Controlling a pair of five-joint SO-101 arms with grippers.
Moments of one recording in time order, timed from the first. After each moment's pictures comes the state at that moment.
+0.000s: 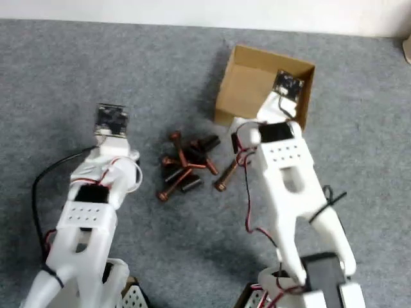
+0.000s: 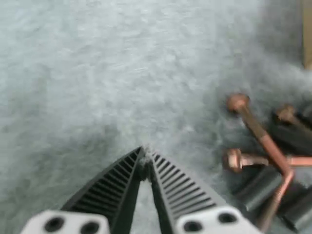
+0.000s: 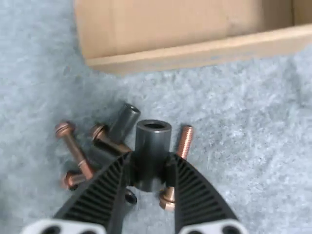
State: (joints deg) left arm -2.3 -40.3 67.5 26.1 -0.1; right arm -18.1 -15.6 24.1 59.2 -31.6
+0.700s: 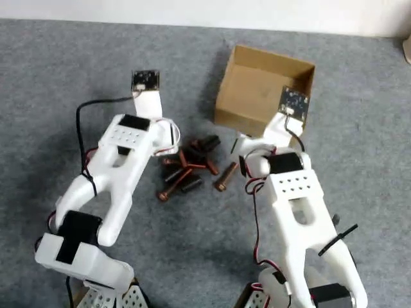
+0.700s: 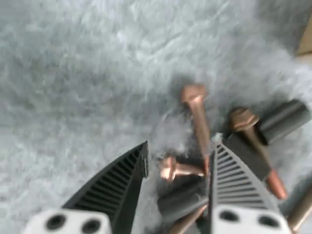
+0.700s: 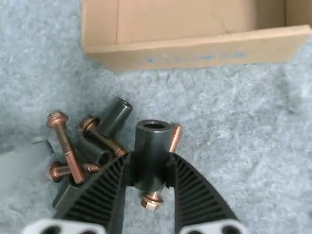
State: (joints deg) left arm 7.0 2.8 22.3 50.7 22.9; right arm -16.7 -27.6 41.2 48.5 -27.6
